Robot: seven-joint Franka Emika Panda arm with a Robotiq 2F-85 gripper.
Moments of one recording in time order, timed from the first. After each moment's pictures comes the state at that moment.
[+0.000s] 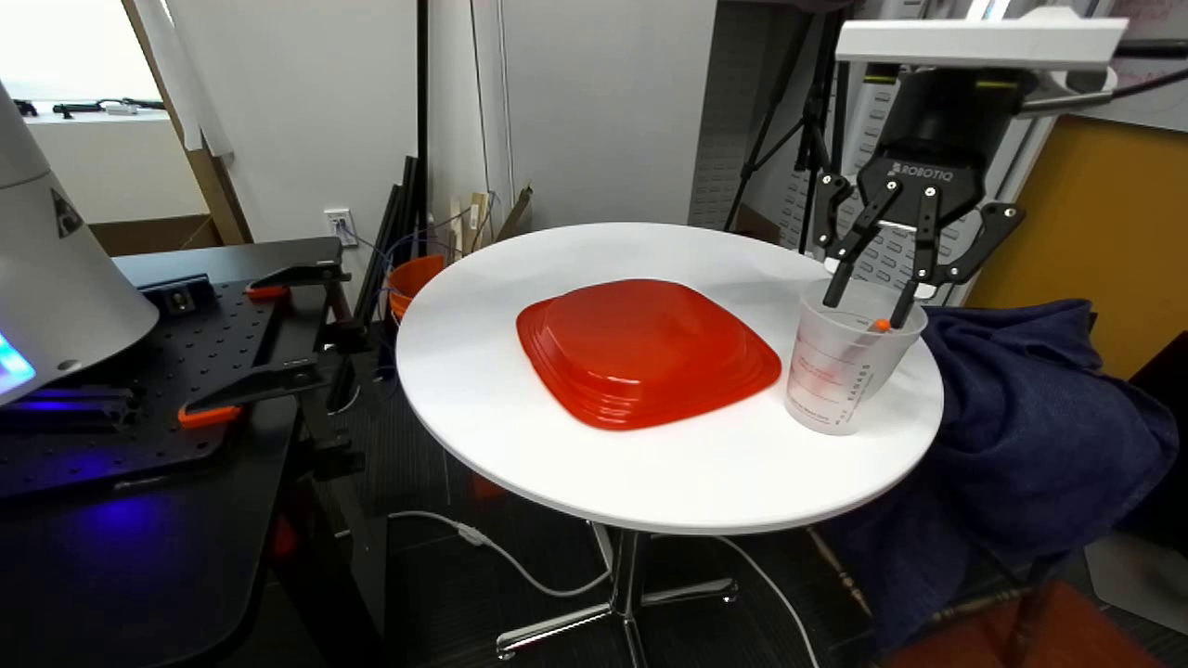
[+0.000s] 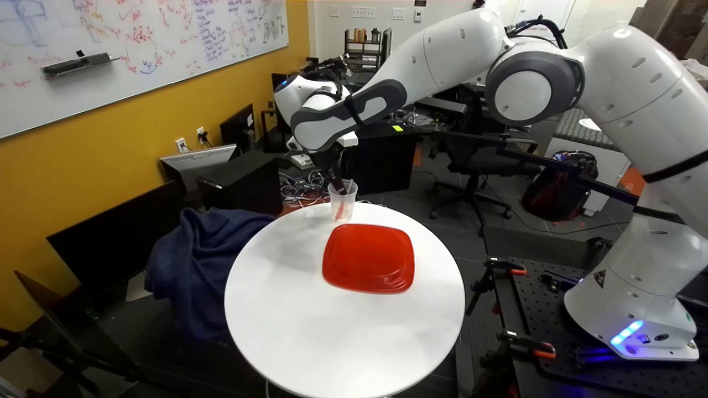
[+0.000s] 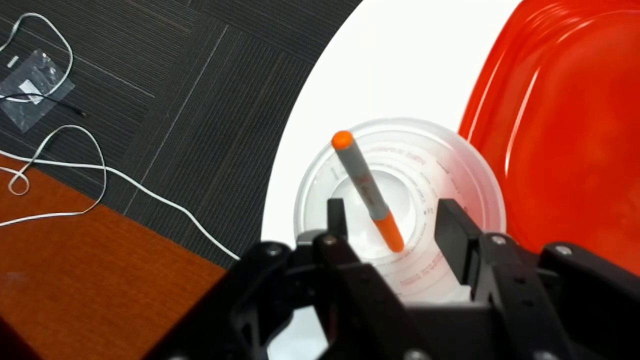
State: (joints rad) arm -0.22 0.96 -0.08 -1.12 -0.24 1.78 -0.65
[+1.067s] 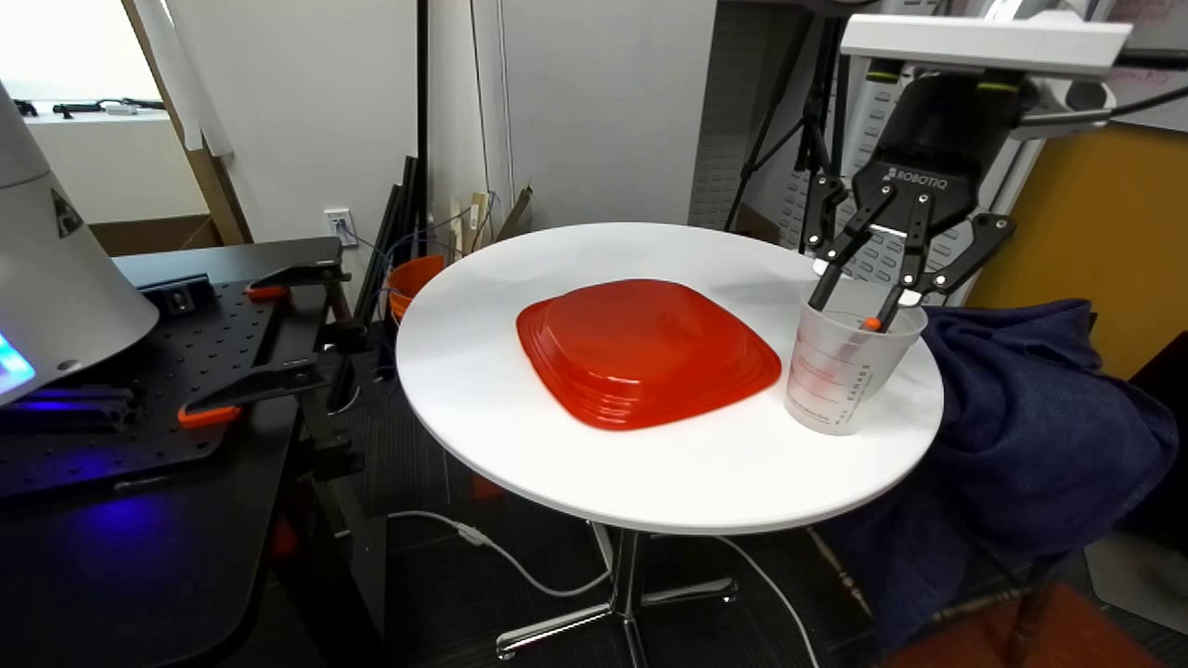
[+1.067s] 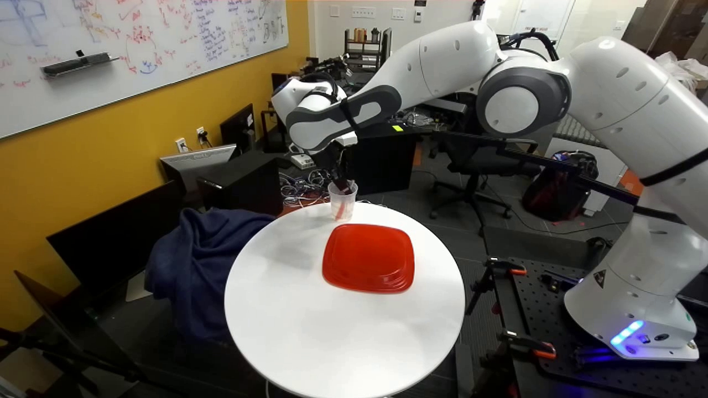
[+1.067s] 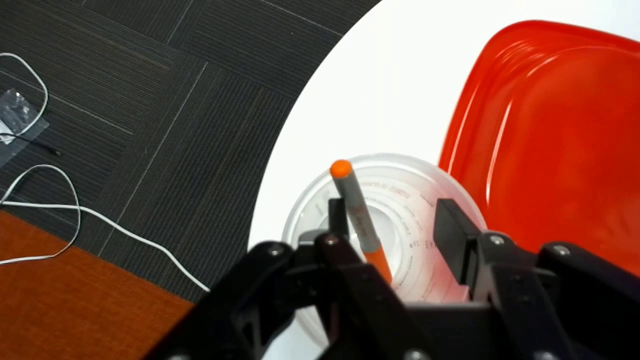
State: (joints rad) arm -0.23 1.03 -0.08 -1.00 -0.24 1.63 -0.65
